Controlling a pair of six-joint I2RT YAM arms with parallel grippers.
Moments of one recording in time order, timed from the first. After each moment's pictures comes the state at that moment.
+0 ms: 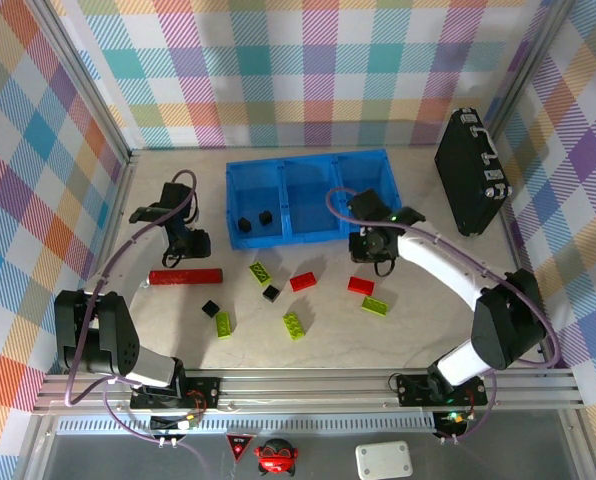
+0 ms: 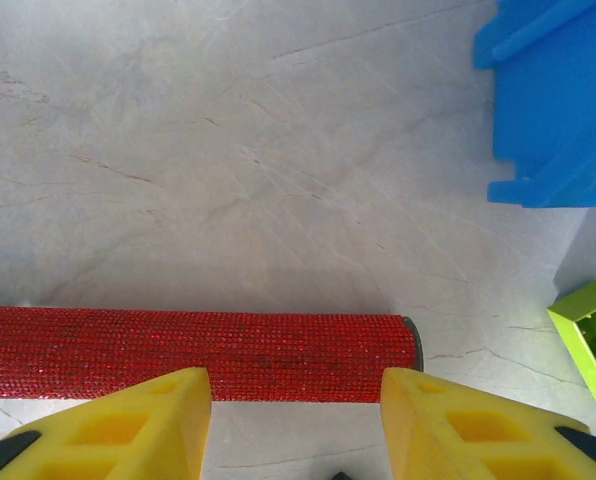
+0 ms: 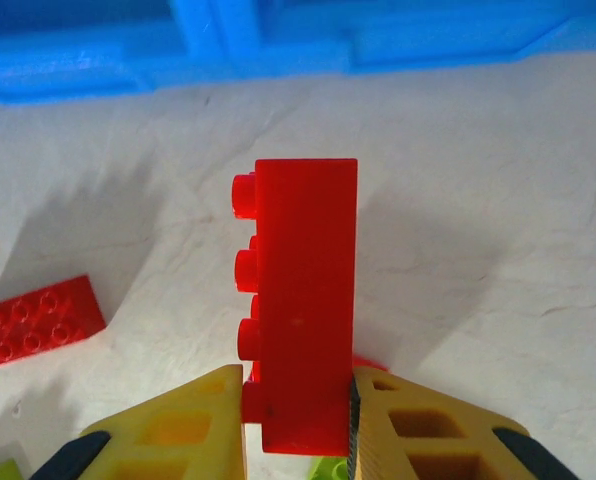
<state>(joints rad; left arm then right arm) -0.09 1.45 1.11 -0.89 -0.05 -0.18 0.55 1.52 1.19 -0.86 0.10 0.47</state>
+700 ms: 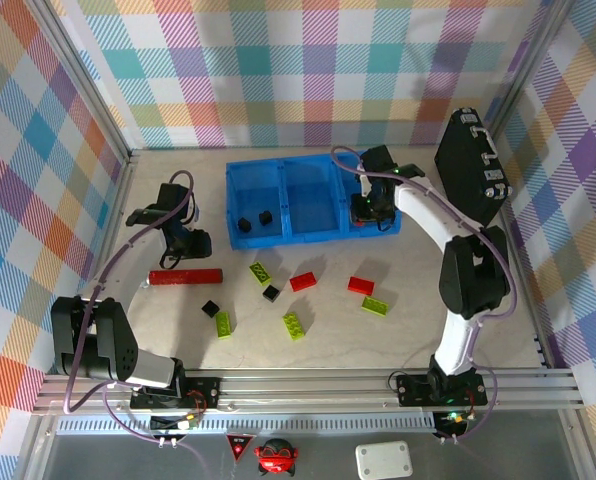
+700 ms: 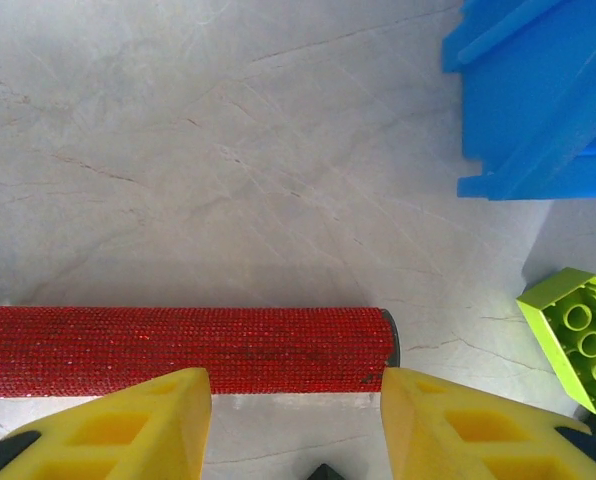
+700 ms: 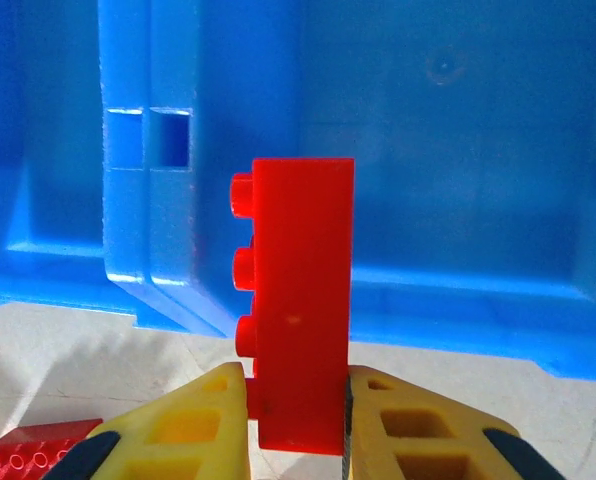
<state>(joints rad) -0.09 1.42 1.10 -0.88 -0.02 -0.18 0.37 1.88 1.58 -0.89 -0.10 0.22</state>
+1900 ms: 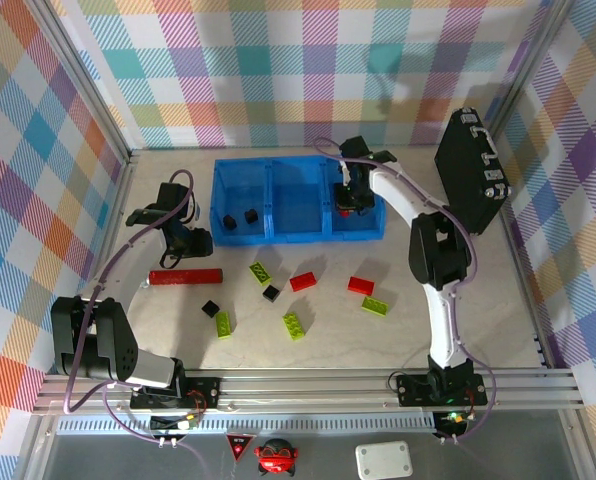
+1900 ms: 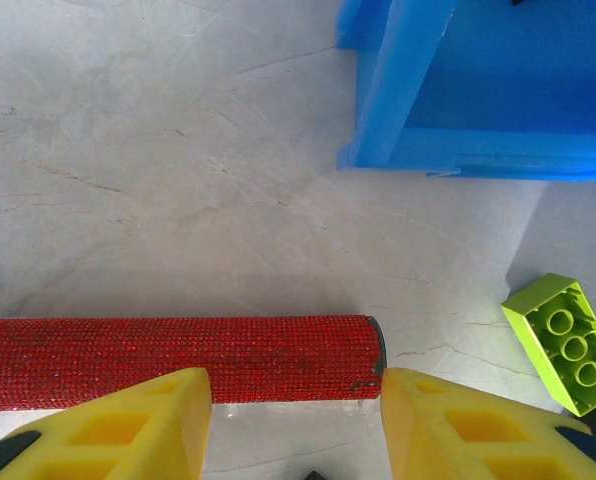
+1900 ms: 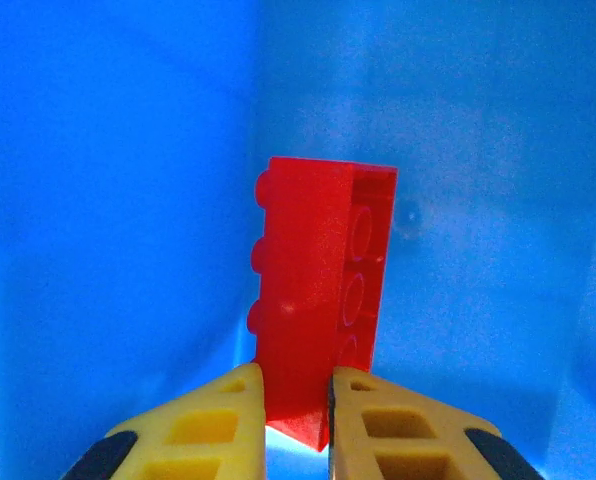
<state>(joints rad) -0.09 1.42 1.10 -0.87 0.00 -0.18 0.39 2.22 1.95 -0.95 -0.09 0.27</state>
